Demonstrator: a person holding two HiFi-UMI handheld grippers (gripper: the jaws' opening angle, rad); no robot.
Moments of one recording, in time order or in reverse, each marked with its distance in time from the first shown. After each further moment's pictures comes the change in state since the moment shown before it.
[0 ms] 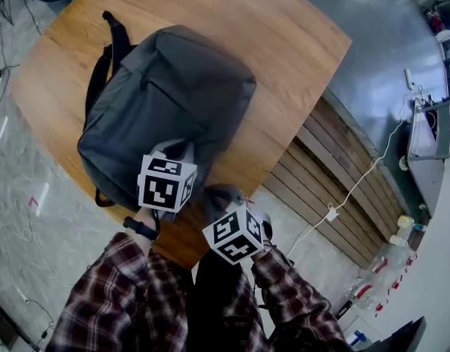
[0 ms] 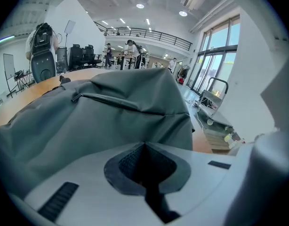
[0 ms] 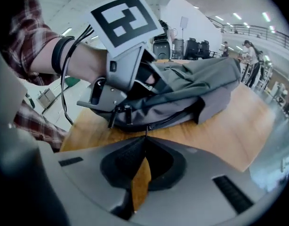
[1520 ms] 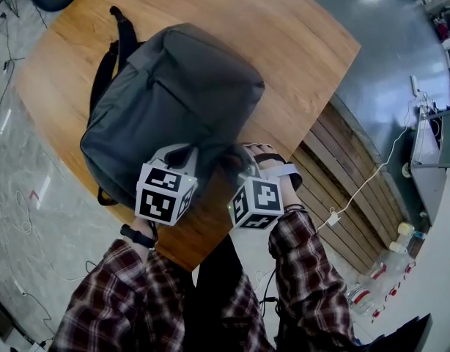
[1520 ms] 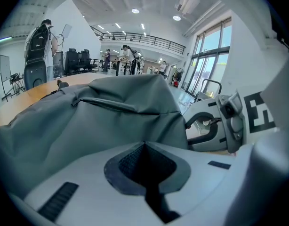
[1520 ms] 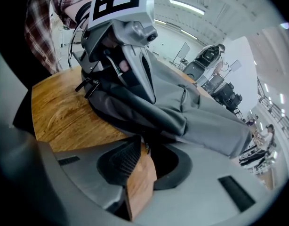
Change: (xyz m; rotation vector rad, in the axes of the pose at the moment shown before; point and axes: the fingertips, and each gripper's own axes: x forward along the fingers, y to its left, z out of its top) left arm -0.012 -0.003 -0.003 0.044 -0.057 -0.041; right arm 0.015 -0.078 0.032 -0.732 0.023 -0.082
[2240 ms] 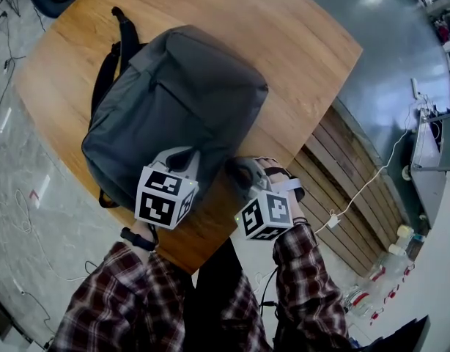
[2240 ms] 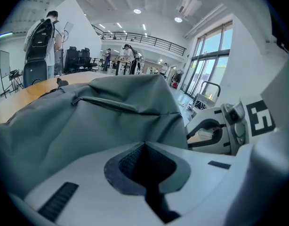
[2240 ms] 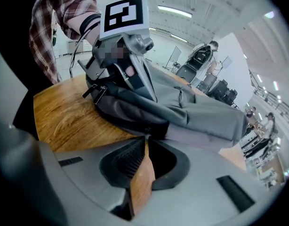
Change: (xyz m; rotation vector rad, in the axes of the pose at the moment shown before) left arm -0.002 0.000 0.002 -0.020 -0.002 -0.024; right arm -0.012 0.010 -0.003 0.104 -0.086 -0.019
